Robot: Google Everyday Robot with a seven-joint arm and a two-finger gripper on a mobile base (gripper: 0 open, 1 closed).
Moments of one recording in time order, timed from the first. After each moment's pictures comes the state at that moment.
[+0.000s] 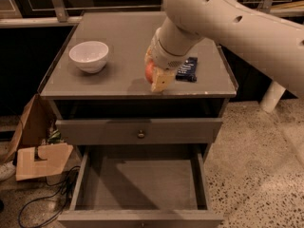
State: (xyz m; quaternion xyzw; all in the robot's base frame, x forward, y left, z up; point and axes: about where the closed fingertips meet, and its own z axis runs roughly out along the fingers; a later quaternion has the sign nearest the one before) arm 0.611 -0.033 0.876 -0.75 0.60 -0.07 0.26
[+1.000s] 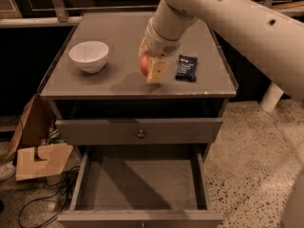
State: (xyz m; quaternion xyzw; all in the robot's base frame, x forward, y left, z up) arm 0.638 -0.014 0.881 -0.79 0.58 -0.02 0.23
